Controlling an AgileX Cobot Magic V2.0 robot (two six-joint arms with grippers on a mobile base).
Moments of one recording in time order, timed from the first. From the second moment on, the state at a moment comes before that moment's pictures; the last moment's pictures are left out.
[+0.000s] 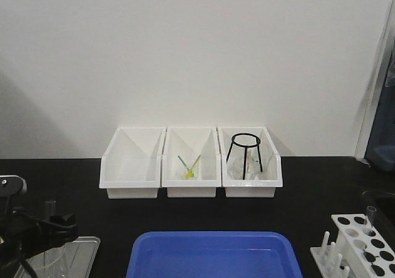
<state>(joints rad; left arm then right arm) -0.12 1.47 -0.75 -0.19 -0.13 0.02 0.01 0.80 -0.69 -0.18 -0.08 0.14</state>
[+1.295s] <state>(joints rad) -0.11 1.67 -0.80 -0.41 -0.38 0.23 0.01 0.80 -0.69 -0.18 -0.08 0.14</state>
